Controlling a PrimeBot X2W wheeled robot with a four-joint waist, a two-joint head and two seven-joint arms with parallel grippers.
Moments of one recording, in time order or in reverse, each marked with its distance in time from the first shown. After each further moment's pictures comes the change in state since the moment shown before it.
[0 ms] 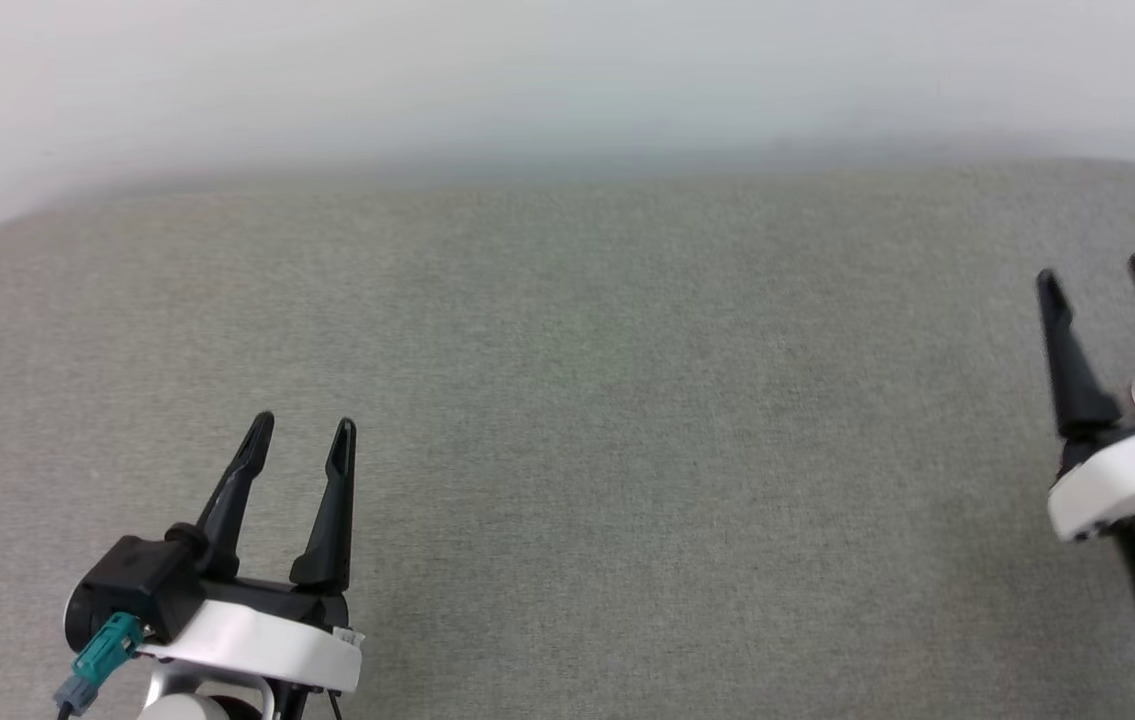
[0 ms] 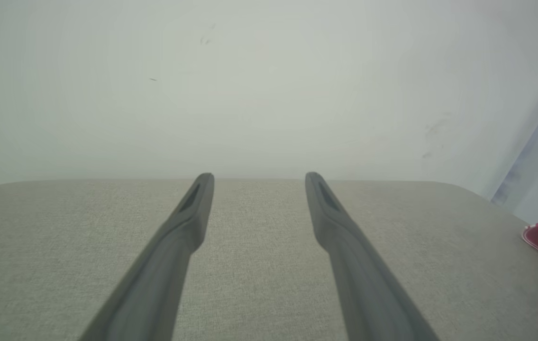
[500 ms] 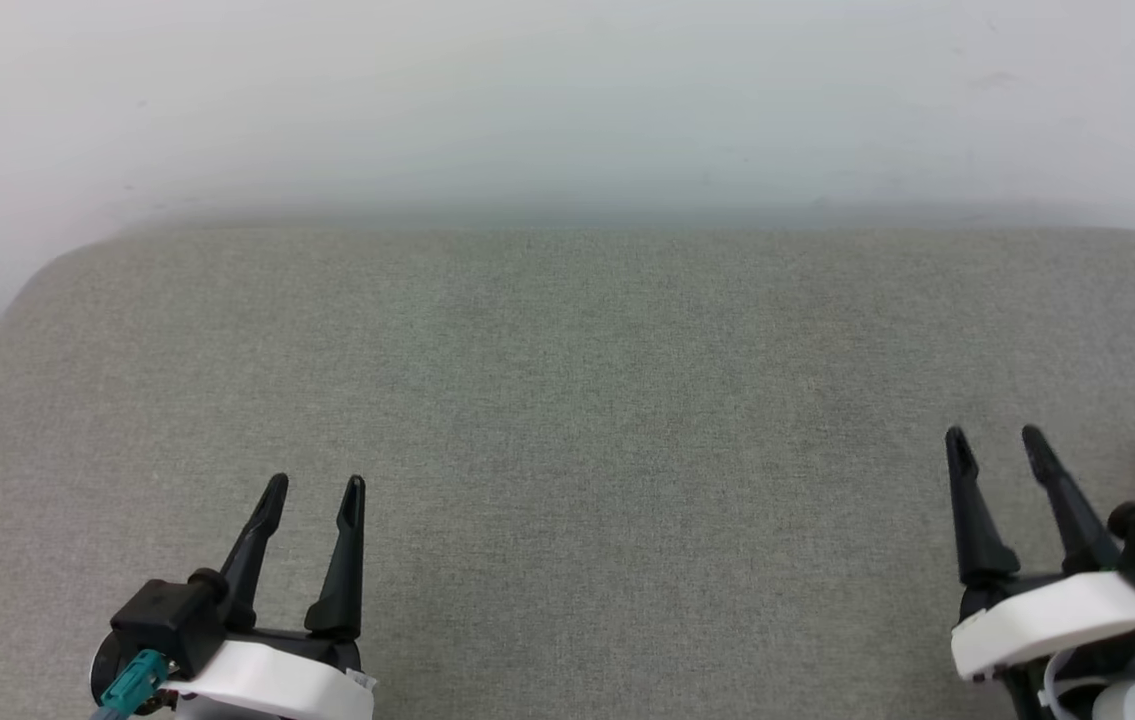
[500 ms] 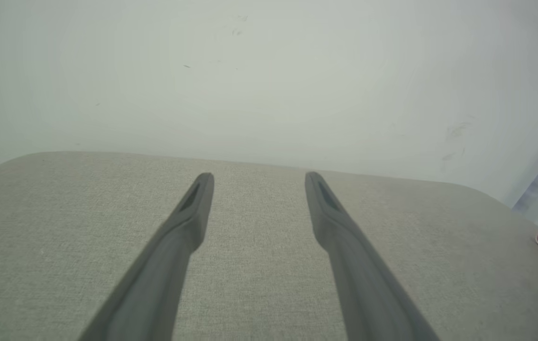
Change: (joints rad) left arm 0.060 -0.075 0.044 0.081 0.032 -0.035 -0.003; right arm 0.214 0.176 0.013 0.075 0.042 0.000 -0.183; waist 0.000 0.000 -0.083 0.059
